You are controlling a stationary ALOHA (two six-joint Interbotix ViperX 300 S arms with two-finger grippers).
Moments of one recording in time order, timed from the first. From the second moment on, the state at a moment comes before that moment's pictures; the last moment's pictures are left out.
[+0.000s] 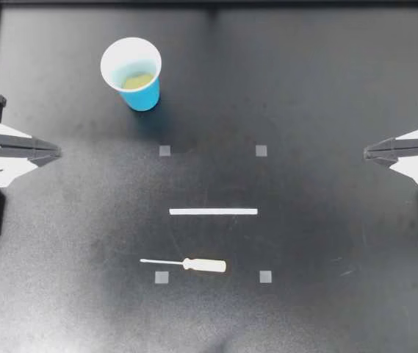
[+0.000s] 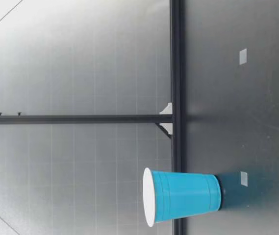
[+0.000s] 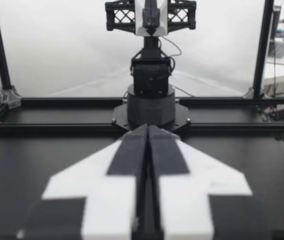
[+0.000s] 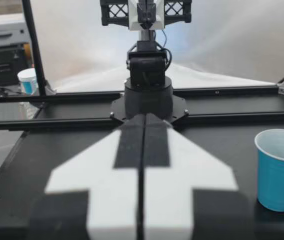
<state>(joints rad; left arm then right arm) 0.00 -0.96 1.17 0.00 -0.30 0.00 0.00 -0.96 1.17 0.00 -0.30 0.00</state>
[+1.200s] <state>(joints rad) 0.02 -0.97 1.25 0.00 -0.37 0.00 0.09 0.13 0.41 0.00 0.37 0.19</state>
